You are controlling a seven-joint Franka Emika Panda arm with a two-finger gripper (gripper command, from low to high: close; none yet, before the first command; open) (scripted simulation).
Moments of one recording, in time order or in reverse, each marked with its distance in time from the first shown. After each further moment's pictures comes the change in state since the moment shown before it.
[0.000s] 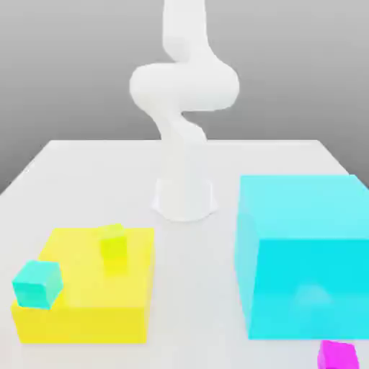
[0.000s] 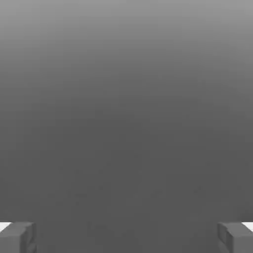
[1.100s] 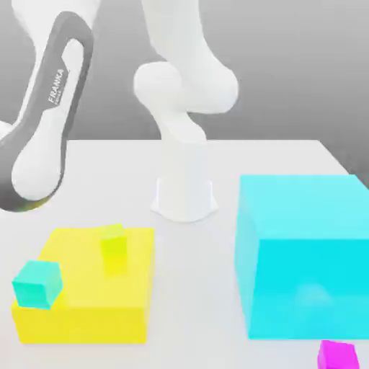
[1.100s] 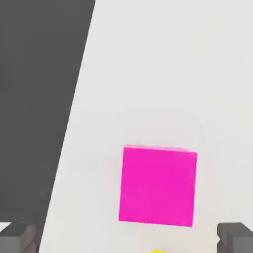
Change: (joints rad) arm -0.384 1.211 -0.196 0.178 0.185 0.279 0.580
